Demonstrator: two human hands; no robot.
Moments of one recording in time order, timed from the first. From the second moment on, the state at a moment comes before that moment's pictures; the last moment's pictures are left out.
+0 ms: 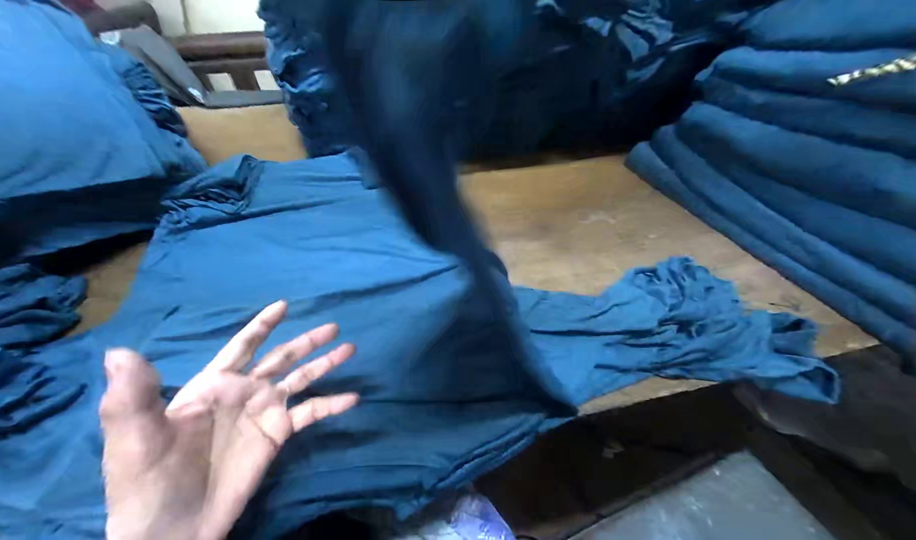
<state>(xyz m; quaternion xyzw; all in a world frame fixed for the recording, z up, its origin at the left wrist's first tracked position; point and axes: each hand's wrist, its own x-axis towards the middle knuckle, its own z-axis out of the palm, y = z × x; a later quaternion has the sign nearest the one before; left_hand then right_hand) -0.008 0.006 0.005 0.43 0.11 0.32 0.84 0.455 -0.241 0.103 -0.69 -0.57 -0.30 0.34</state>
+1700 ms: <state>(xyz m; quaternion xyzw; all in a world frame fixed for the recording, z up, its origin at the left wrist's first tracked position) -0.043 -0.066 -0.042 0.80 0.26 0.44 0.31 0.152 -0.169 -0.034 -0.46 -0.42 0.43 0.66</state>
